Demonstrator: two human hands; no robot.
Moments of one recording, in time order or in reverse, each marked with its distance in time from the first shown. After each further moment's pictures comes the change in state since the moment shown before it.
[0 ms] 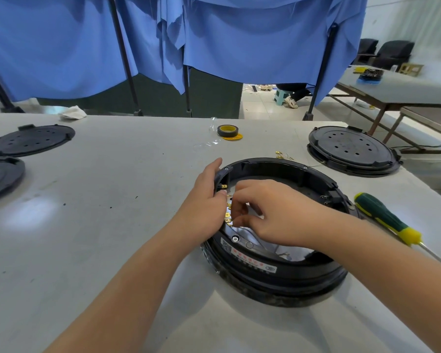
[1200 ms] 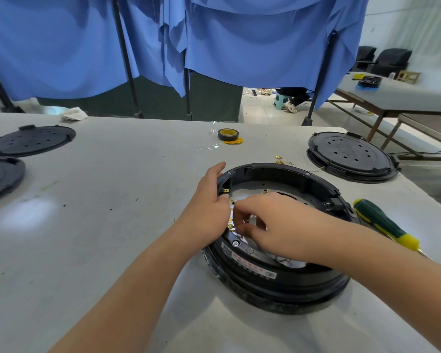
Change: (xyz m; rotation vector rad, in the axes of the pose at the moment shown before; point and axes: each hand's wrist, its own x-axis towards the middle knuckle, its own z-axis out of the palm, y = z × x) left_hand -0.002 0.004 0.001 0.017 -0.034 -0.002; right_hand -0.009 -0.006 0.000 -0.066 -0.068 0.070
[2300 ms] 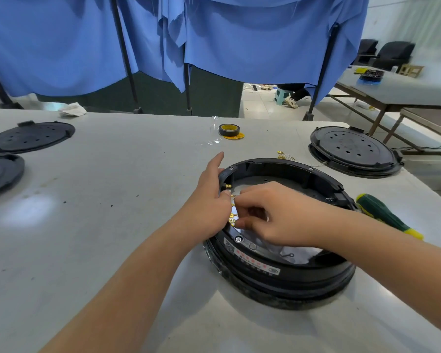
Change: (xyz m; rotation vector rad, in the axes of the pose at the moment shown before) left_hand 0.003 0.000 -0.005 -0.009 -0.071 -0.012; right_hand 0.010 0.013 0.003 0.130 0.050 -0.181
